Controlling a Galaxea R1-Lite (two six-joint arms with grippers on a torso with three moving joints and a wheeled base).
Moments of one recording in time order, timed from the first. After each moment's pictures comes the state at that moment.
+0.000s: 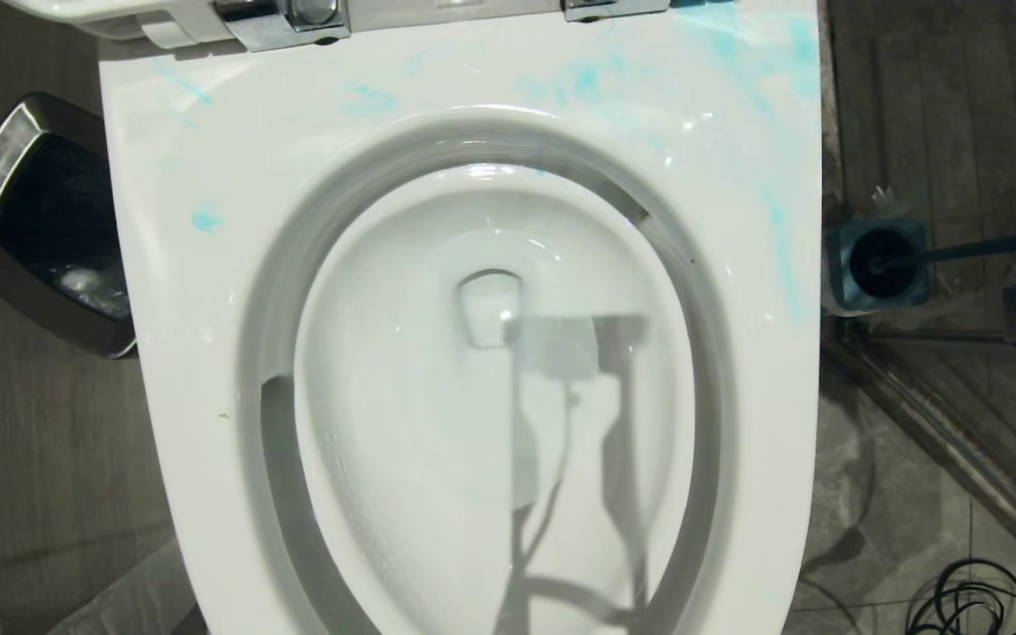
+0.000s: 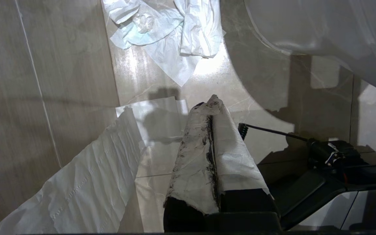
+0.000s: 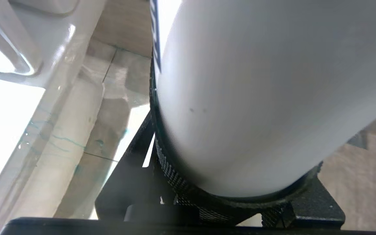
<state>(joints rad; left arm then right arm) 0.00 0.00 -0.01 0.03 -0.03 0.03 0.28 0.96 -1.16 -0.34 -0.15 -0.42</state>
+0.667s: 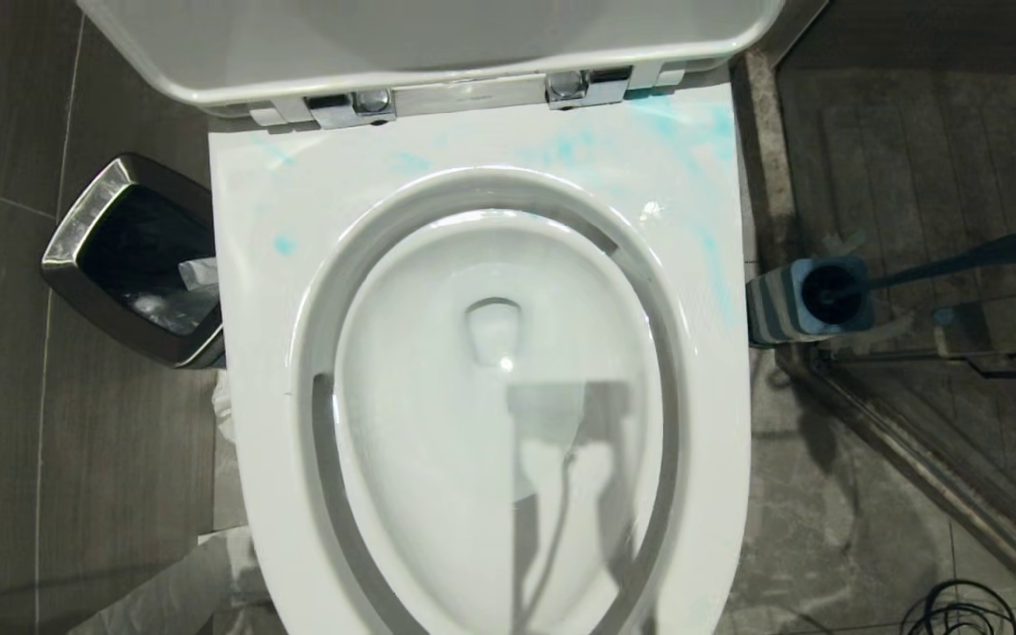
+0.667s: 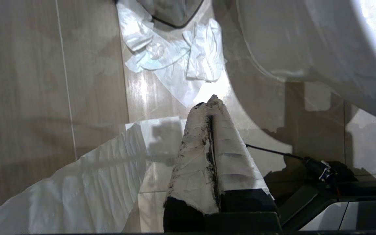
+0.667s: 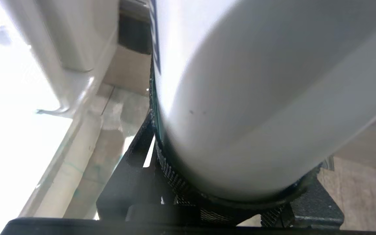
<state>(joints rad) 0.00 0.00 -0.01 0.01 0.00 0.01 0.28 0.94 -1.18 -0.32 -0.14 -0.43</state>
